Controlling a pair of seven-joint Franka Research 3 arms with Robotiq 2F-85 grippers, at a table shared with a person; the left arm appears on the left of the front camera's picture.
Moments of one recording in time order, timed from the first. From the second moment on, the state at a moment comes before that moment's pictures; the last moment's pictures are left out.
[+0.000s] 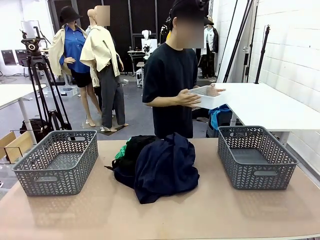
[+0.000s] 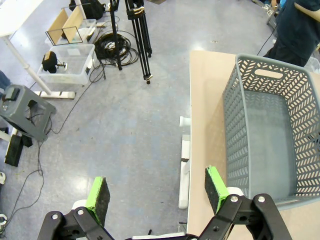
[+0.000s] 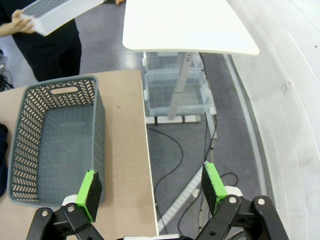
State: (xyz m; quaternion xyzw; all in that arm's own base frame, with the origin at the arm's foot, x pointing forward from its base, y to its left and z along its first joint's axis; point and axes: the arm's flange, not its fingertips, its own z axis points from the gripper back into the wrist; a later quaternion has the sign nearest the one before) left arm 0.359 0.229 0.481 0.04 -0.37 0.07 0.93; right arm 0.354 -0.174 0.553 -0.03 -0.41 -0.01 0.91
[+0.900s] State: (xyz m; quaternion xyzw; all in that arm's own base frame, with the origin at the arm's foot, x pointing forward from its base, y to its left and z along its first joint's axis) left arm 0.359 0.229 0.481 0.04 -0.37 0.07 0.93; right arm 0.354 -0.174 0.553 -0.03 -0.41 -0.01 0.91
